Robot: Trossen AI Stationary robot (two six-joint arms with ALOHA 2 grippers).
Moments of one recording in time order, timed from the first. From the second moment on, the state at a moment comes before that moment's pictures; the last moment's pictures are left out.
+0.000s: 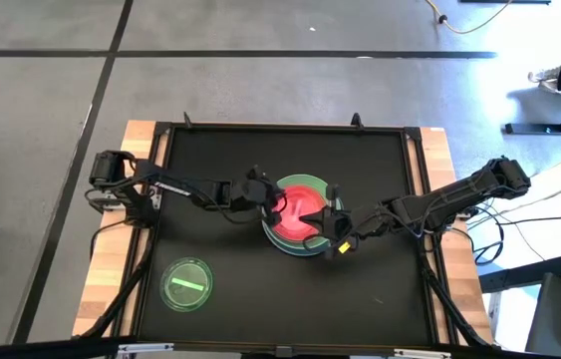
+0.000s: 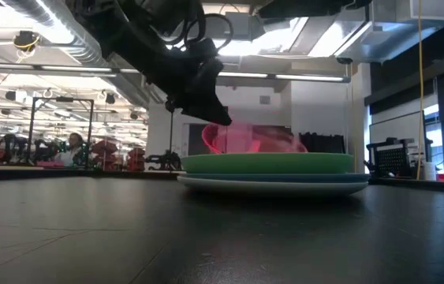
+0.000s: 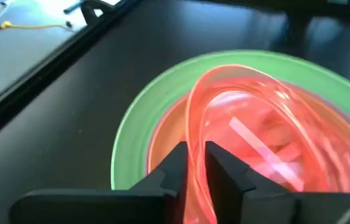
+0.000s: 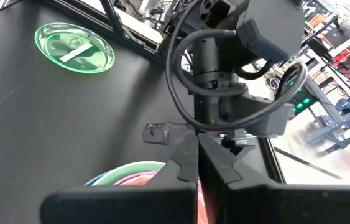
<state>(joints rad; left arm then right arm) 0.02 1.67 0.87 0.22 -0.41 -0.19 0.32 1.33 0.90 0.08 0.43 -0.40</state>
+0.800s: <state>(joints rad) -0.28 1.30 0.87 -0.71 -0.13 -0.39 0.32 1.33 0.89 0.05 0.43 -0.43</state>
